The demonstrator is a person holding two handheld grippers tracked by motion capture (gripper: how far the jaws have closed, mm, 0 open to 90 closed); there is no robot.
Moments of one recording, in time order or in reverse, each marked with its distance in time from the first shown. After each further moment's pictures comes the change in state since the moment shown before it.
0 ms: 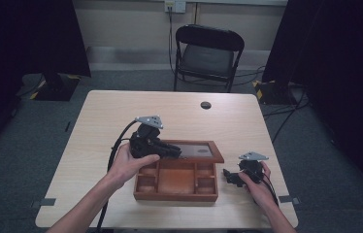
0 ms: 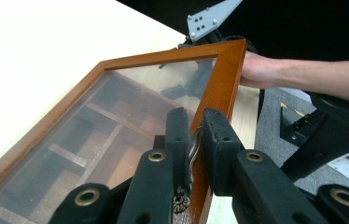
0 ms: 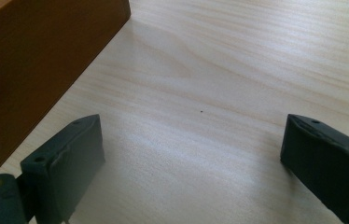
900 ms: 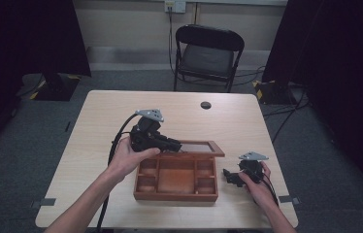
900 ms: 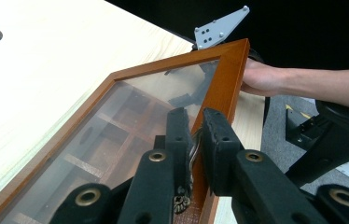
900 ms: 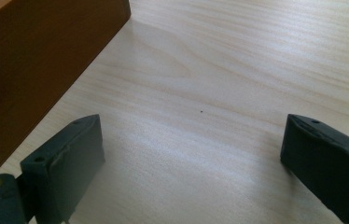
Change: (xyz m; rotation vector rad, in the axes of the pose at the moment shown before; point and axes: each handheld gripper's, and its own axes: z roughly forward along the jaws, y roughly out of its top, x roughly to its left) left arm 0.005 0.014 -0.005 -0.007 0.018 0.005; right arm 0.000 0.000 0.000 0.000 0.001 -0.001
